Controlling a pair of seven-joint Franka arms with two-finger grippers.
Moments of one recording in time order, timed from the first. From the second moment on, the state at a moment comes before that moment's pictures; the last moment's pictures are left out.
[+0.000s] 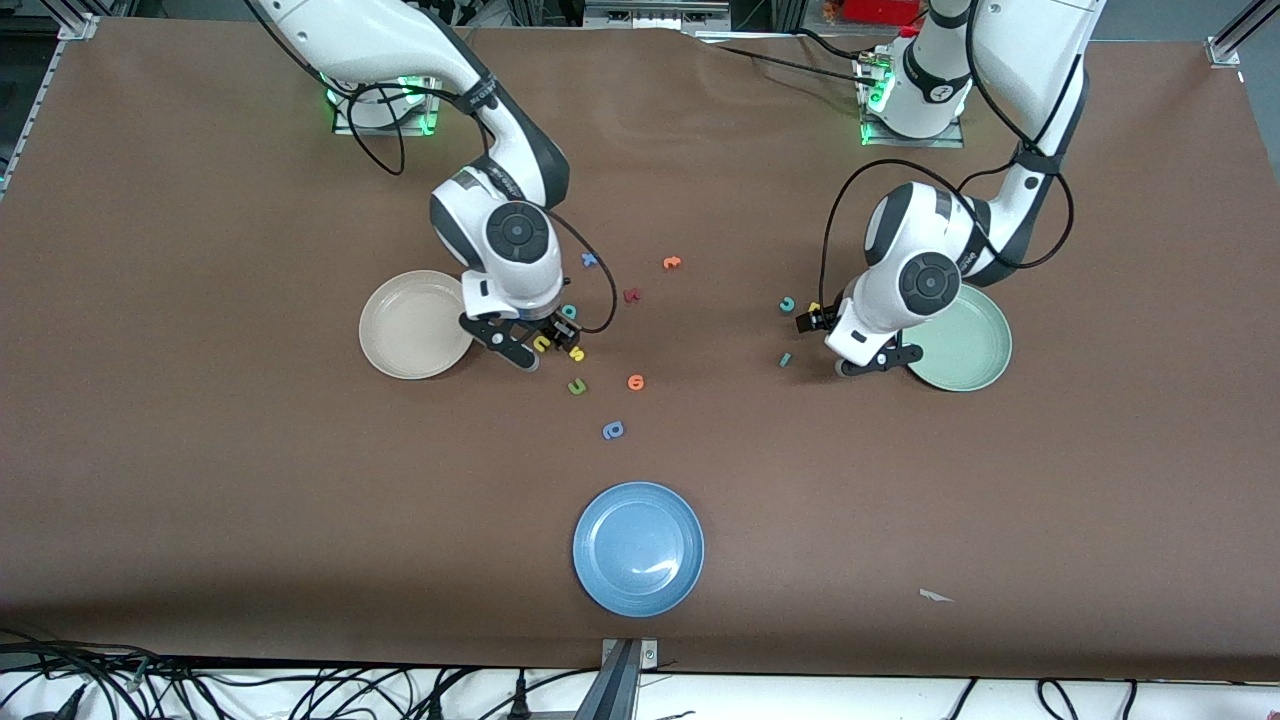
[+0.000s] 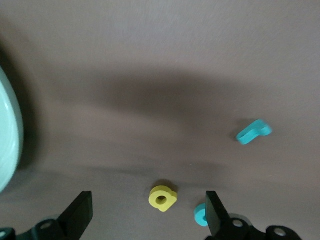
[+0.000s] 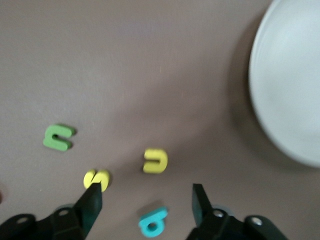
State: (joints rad) left arm -0.30 0.39 -0.06 -2.16 -0.16 2.31 -0.49; right arm 0.49 0.57 0.19 -1.83 -0.22 2.30 1.45
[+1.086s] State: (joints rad) left arm -0.31 0.42 -0.08 -2.25 -0.19 2.46 -0.51; right arm 0.52 0.60 0.19 -1.91 -0.07 2.42 1.65
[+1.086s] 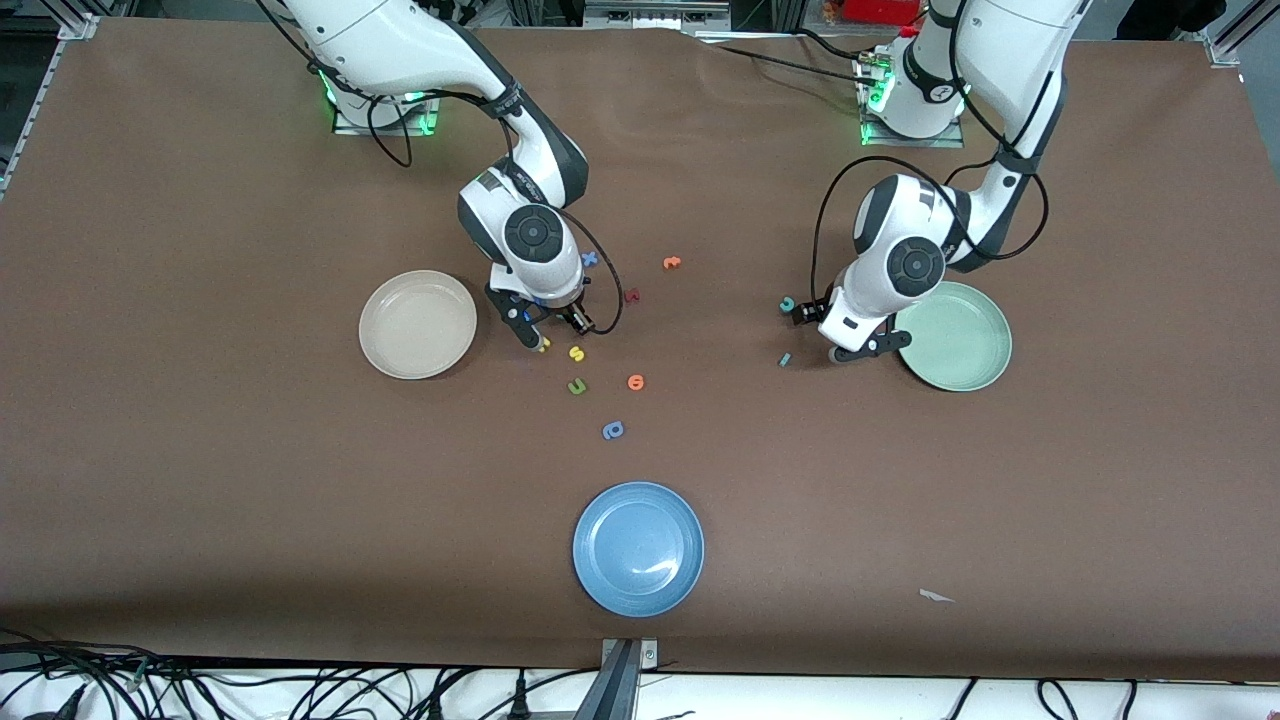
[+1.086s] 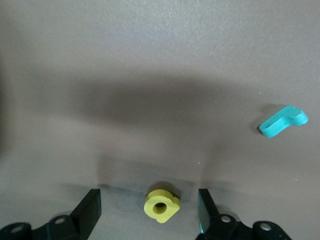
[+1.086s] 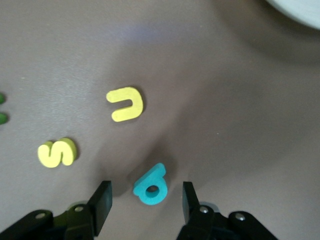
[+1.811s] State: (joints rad) left arm -0.31 0.42 -0.08 -2.24 -0.19 2.45 -0.53; right arm 0.52 0.60 0.19 -1.92 -0.07 2.44 1.65
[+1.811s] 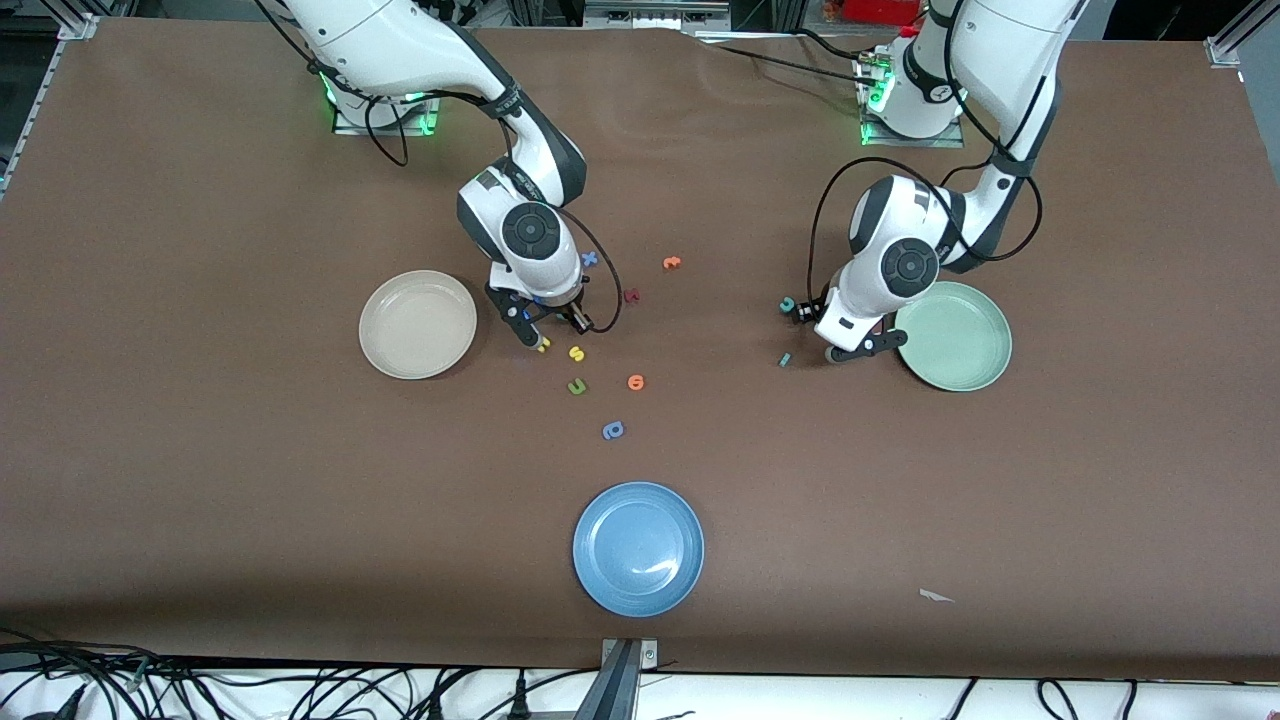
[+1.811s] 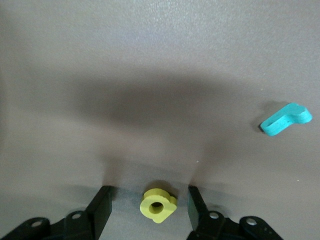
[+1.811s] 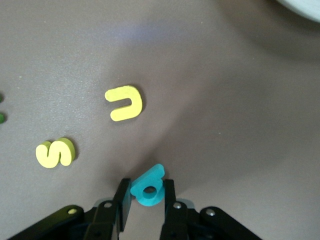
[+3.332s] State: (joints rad) left arm -0.31 0.41 -0.10 -2.24 -0.19 2.42 -0.55; right arm 0.48 0.39 -0.19 -2.04 0.08 2.15 0.87
